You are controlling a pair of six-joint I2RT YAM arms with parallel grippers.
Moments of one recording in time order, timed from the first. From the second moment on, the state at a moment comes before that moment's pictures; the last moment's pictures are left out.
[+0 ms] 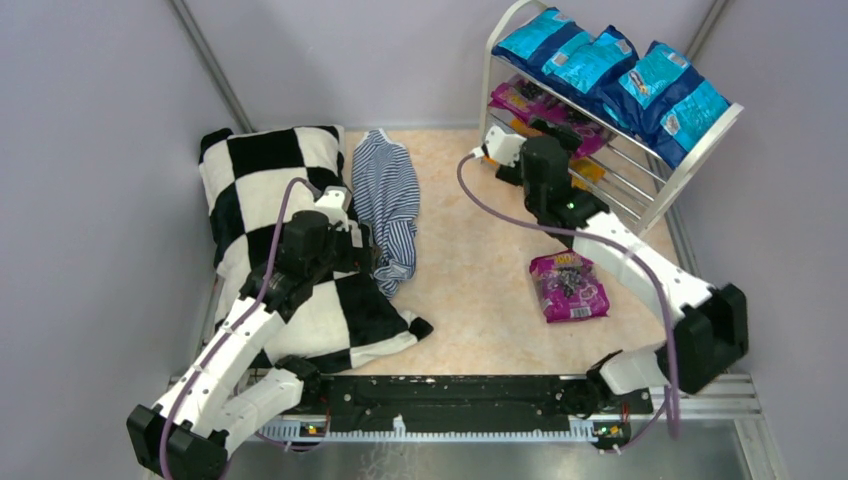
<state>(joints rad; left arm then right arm) -0.42 0.88 0.82 -0.50 -0.02 -0.26 0.53 1.46 1.24 -0.06 0.64 -1.05</state>
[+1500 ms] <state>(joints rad) -0.42 0.89 0.81 -0.50 -0.04 -0.26 0.55 1.94 1.28 -1.13 0.88 1.20</state>
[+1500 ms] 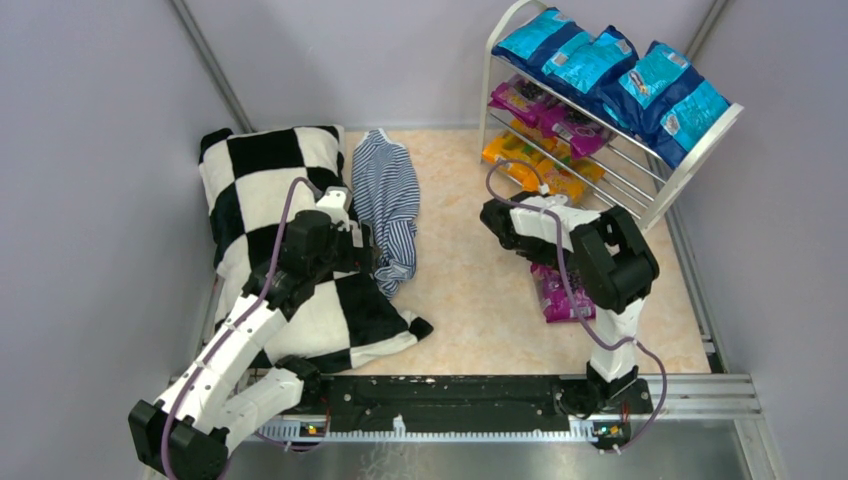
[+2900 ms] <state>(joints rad) -0.42 0.90 0.81 -0.50 -0.03 -0.26 0.62 1.56 1.07 -0.66 0.84 0.68</state>
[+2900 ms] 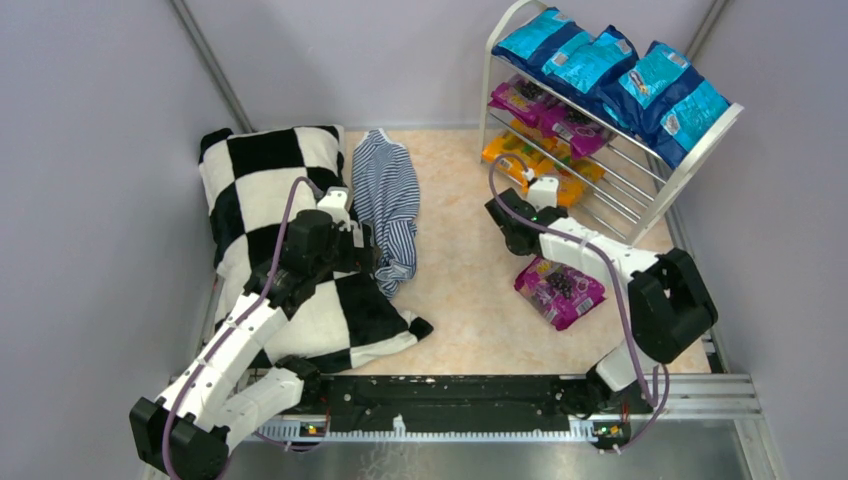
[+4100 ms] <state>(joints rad) -0.42 0.91 0.81 -0.50 -0.05 -0.26 0.86 1.47 0.84 -0.18 0.26 0.03</state>
